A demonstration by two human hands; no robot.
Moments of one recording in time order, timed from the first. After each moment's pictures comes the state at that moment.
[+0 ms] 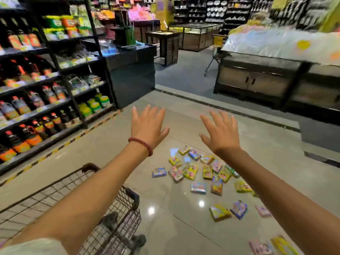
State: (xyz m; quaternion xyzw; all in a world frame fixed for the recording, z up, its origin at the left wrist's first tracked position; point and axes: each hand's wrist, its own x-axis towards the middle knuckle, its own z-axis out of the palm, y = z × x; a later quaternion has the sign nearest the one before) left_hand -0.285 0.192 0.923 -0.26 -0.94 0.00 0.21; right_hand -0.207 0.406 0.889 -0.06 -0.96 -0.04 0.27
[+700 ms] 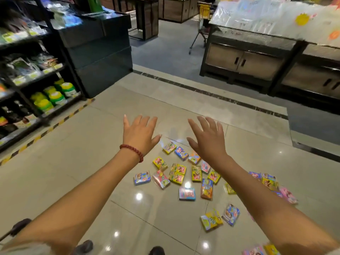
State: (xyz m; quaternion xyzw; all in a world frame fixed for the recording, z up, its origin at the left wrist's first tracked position) left_hand -0.538 0.326 0.826 -0.31 -0.95 -0.01 0.12; right_hand -0.438 0.527 0.806 -0.09 -0.97 -0.03 0.22
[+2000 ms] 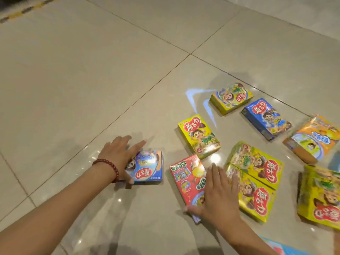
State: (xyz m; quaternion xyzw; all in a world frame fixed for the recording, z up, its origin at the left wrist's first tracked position) left_hand -0.856 0.319 -0.047 -0.22 -0.93 0.13 -0.27; right_hand -0.697 0.566 -0.081 -0.11 -0.98 0.06 -0.17
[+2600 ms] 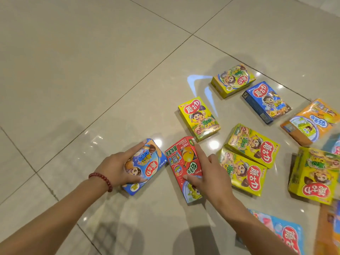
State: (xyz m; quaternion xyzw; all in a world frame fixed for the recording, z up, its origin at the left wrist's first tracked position) left_hand -0.780 0.304 -0.052 -0.09 -0.92 -0.23 -0.31; right_hand -0.698 0.564 -0.047 -0.12 -0.95 0.24 -0.17
